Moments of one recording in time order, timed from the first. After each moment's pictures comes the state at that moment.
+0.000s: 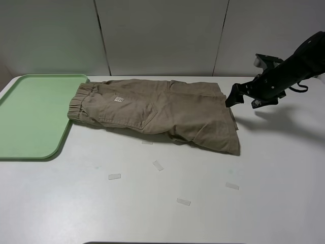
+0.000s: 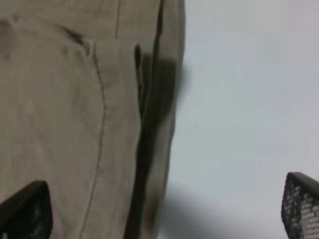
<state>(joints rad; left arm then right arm) -0.17 -0.01 -0.50 0.06 1.06 -0.06 -0.04 2.07 -1.26 0.63 0.51 -0.65</state>
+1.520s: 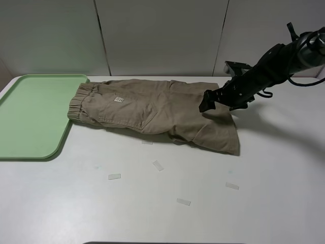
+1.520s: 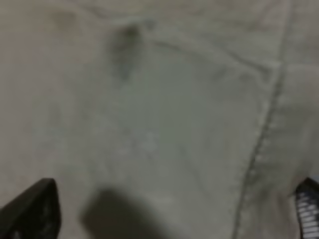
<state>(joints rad) -0.17 -0.01 -0.50 0.14 1.06 -0.06 0.15 2.17 -1.28 0.75 0.42 -0.68</state>
